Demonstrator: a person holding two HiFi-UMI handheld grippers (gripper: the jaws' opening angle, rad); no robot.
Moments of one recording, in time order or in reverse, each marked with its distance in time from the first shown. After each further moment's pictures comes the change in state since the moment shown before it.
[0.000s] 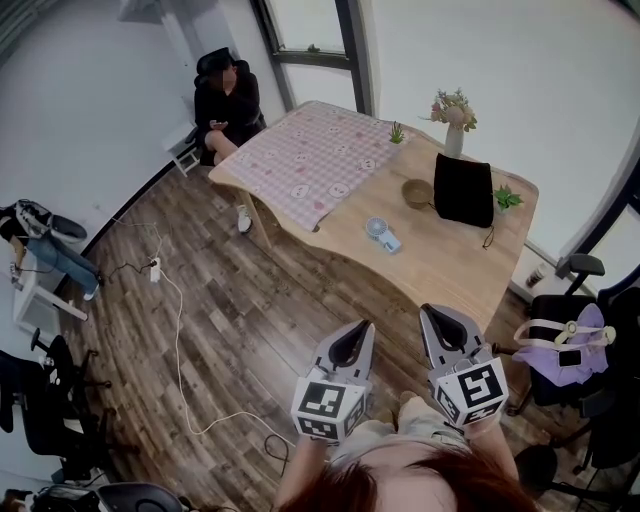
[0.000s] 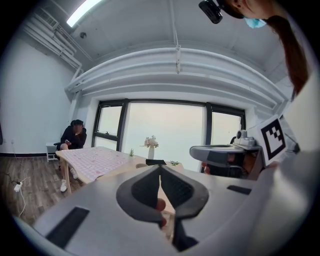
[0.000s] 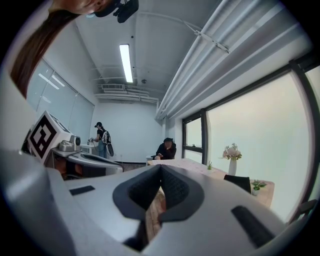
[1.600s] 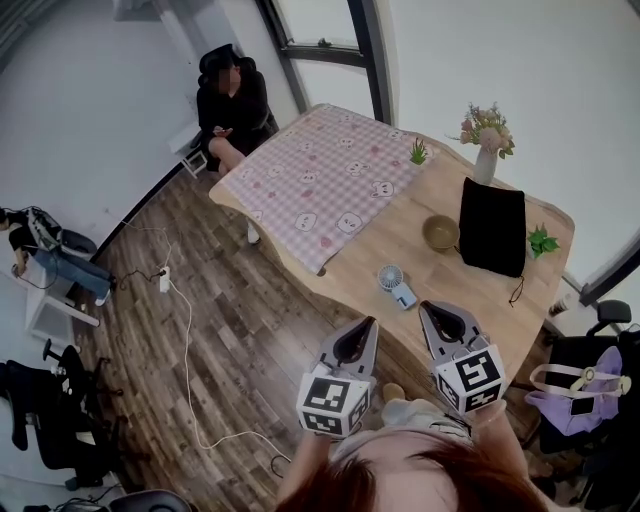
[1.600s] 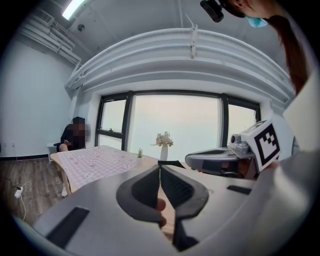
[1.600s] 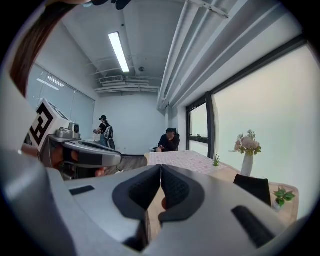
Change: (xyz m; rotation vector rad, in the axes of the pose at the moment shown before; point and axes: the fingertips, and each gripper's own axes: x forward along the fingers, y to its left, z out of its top) left arm 0.187 0.109 0.029 0.003 0.052 0.060; right arm 0.195 -0.126 -0.031 0.017 0.110 0.096
